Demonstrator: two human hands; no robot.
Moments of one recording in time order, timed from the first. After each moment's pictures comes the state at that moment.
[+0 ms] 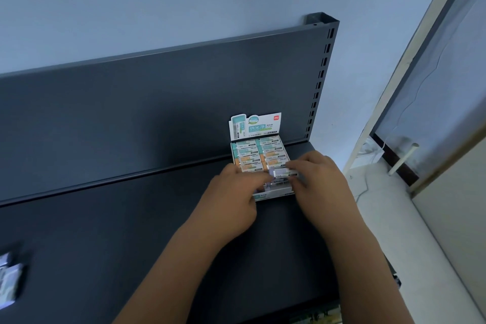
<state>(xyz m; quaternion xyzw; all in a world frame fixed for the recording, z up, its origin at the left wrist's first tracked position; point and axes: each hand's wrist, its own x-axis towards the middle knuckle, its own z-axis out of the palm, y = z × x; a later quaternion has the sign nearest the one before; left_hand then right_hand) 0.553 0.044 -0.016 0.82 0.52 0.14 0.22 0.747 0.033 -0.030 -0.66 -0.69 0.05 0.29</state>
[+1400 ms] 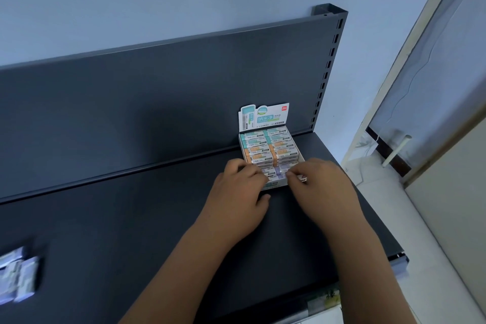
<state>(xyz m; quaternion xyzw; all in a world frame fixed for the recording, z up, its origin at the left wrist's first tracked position) 0.533 0.032 -0.030 0.87 0.48 0.12 0.07 0.719 0.014 -0.037 -0.72 -0.65 0.05 0.25</state>
